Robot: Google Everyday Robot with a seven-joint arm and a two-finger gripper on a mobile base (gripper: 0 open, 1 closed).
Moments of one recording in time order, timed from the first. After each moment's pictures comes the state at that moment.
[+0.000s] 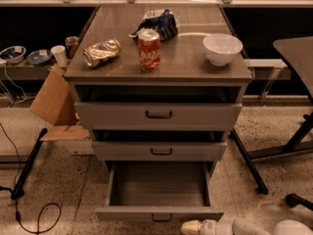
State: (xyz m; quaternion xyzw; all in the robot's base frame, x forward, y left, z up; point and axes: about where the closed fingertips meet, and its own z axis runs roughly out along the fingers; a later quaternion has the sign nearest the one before) arm 0.408 -0.144 0.138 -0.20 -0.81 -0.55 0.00
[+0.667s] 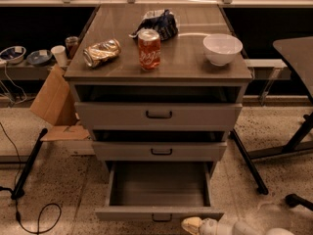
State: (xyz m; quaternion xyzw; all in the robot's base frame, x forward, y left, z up) arm 0.434 -0.147 0.121 -0.28 -0.75 -0.60 0.01
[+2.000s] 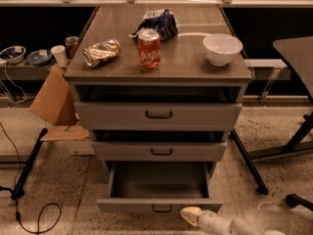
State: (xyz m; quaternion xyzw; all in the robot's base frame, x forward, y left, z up) arm 0.481 -0.146 0.141 -0.33 -0.68 -0.65 0.00
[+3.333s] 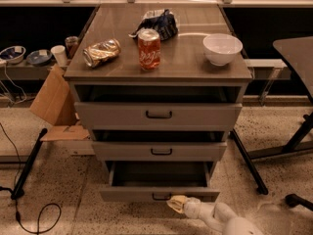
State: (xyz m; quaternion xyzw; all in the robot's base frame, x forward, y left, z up) arm 0.541 -0.083 0.140 -0.32 -0.65 -0.69 0.06
